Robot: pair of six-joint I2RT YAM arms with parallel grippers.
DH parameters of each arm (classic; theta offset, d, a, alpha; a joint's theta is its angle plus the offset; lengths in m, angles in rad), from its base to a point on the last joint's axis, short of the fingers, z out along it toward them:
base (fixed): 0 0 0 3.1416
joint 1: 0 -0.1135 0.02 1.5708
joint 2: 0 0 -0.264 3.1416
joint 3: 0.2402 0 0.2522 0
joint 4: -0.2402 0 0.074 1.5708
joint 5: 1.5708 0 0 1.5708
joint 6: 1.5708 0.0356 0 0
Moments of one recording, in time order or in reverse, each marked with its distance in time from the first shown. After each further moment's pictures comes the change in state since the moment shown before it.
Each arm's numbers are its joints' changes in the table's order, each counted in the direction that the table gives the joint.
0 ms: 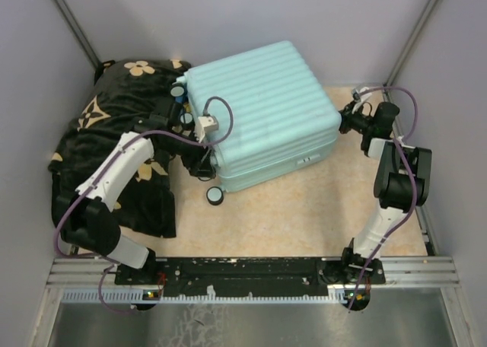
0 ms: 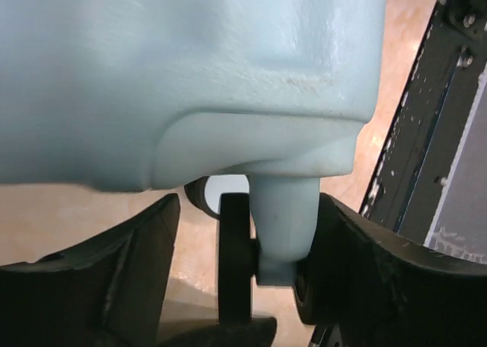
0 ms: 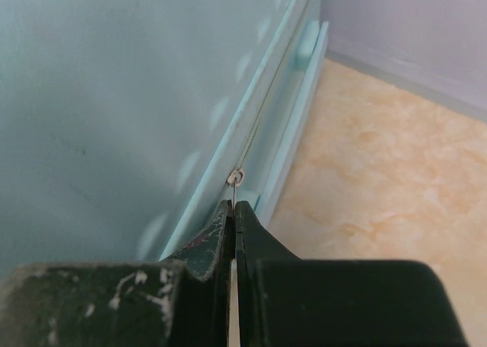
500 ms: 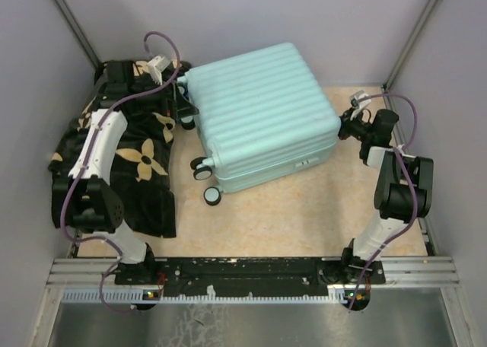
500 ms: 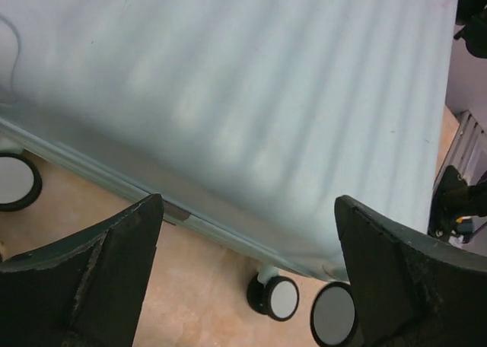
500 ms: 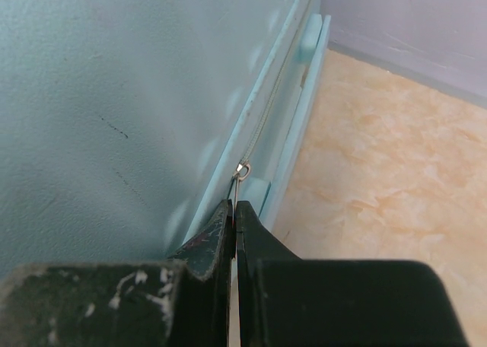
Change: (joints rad) left arm -0.331 0.126 0.327 0.318 0.179 -0.490; right arm -0.018 -0.112 -0.160 0.042 0.070 -0.011
